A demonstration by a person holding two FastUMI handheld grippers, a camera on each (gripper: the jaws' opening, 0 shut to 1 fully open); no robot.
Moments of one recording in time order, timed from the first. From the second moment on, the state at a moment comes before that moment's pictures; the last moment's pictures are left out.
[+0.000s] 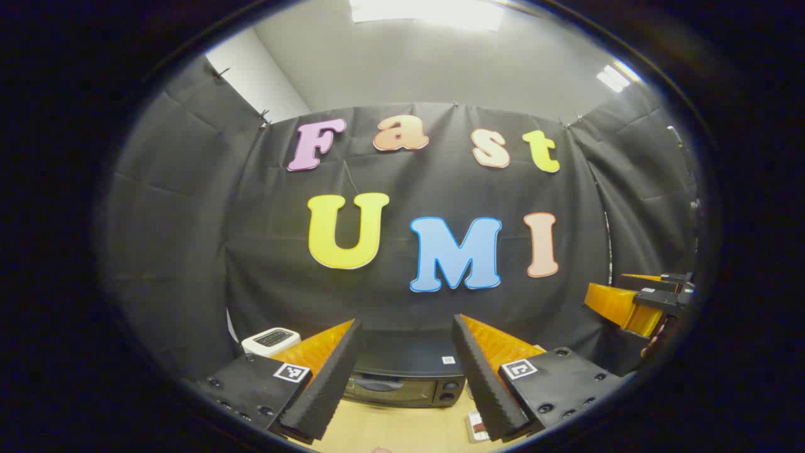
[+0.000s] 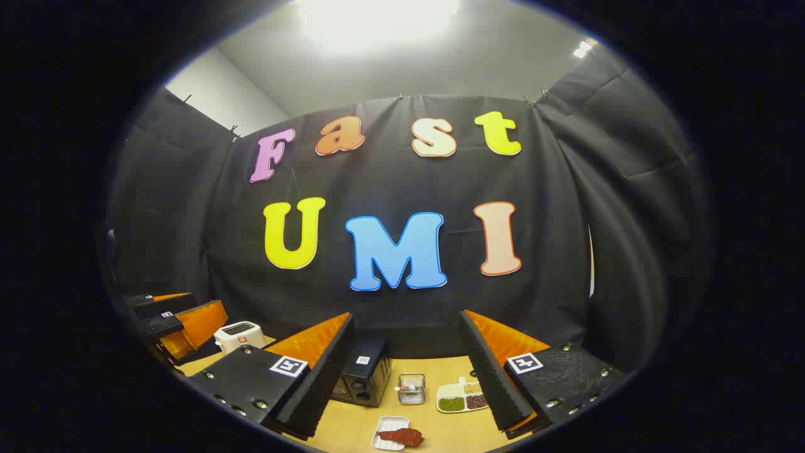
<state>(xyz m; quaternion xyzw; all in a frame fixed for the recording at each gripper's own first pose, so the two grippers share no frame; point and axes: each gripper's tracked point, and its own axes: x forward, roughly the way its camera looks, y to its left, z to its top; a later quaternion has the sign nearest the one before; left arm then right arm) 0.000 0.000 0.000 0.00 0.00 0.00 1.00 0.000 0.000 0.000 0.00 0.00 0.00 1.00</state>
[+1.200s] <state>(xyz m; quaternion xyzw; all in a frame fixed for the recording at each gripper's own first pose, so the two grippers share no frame) 0.031 0.035 -0.035 -0.02 0.02 -0.06 1.00 -0.005 0.016 -0.007 0.00 0.01 -0.08 1.00</state>
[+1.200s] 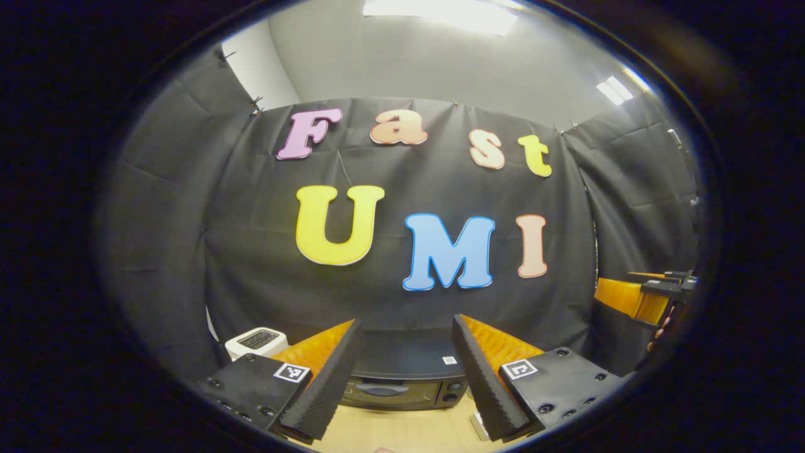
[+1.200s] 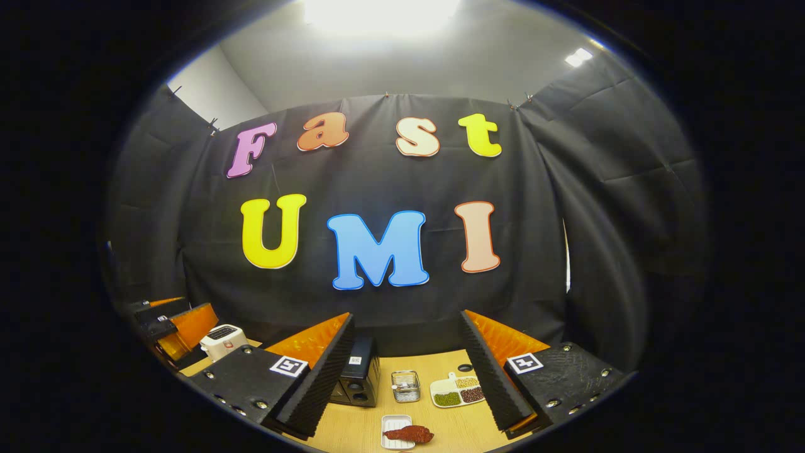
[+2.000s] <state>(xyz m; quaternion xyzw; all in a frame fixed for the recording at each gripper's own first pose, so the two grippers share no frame) 0.153 0.050 -0.239 0.00 0.23 -0.08 0.97 0.001 -0.014 -0.081 -0.02 0.09 -0.13 0.99</state>
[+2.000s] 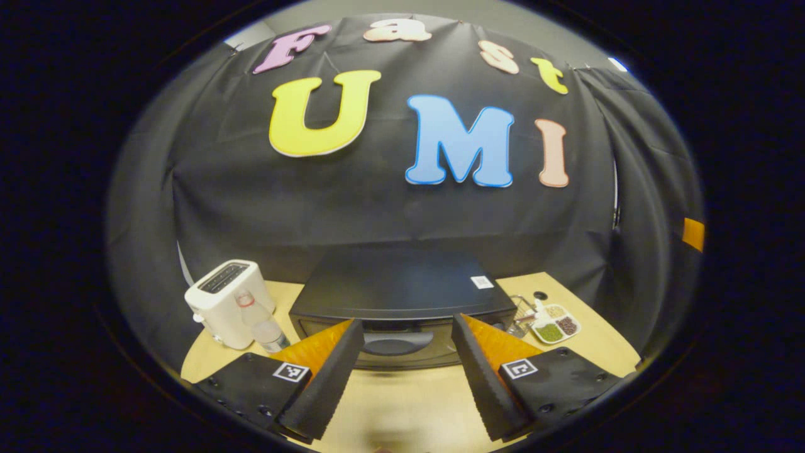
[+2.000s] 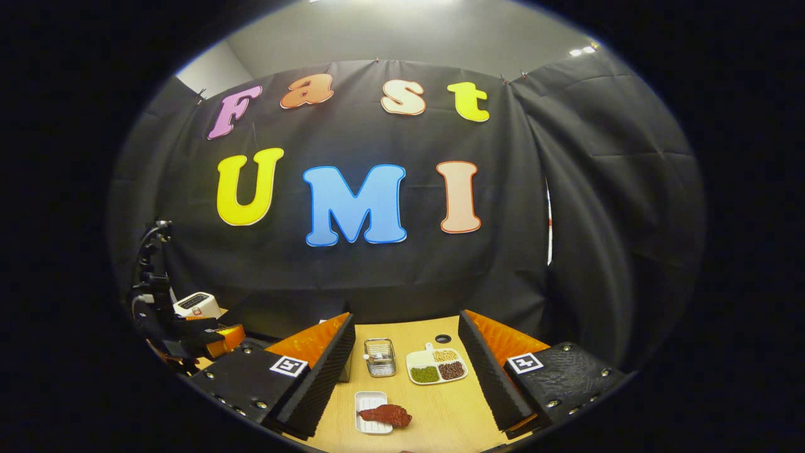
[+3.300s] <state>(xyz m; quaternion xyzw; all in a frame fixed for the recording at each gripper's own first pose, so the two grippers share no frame) 0.167 0.060 -0.325 0.02 0.29 -0.06 0.95 0.013 0.010 -0.087 -0.03 0.11 -0.10 0.99</state>
